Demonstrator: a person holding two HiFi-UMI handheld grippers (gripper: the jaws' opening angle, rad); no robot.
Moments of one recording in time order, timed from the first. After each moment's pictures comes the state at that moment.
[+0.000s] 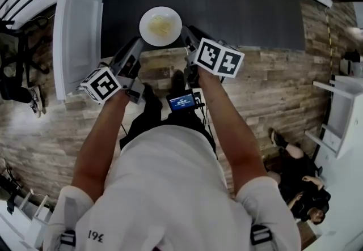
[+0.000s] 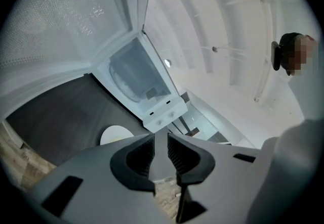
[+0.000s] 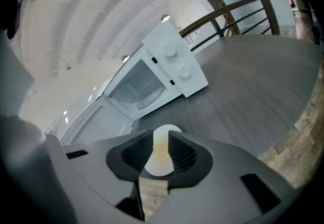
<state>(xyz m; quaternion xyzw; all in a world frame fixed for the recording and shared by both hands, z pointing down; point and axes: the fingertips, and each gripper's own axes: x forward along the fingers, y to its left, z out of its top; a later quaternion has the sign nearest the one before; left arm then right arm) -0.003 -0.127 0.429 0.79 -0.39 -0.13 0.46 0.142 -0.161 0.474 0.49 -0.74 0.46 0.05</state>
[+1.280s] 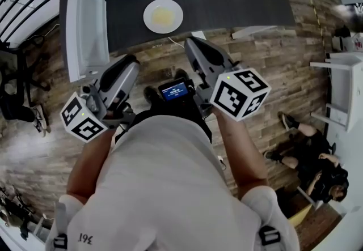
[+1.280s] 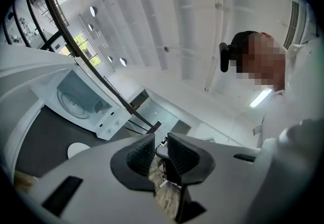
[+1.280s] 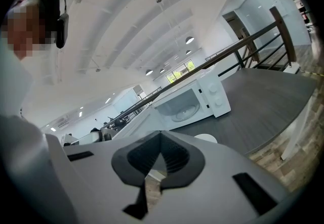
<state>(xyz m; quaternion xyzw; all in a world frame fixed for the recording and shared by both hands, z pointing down) -0.034 0.008 0.266 0.91 -0.21 -0.15 0.32 0.086 -0.021 0.313 0.47 -0.82 0.33 -0.01</state>
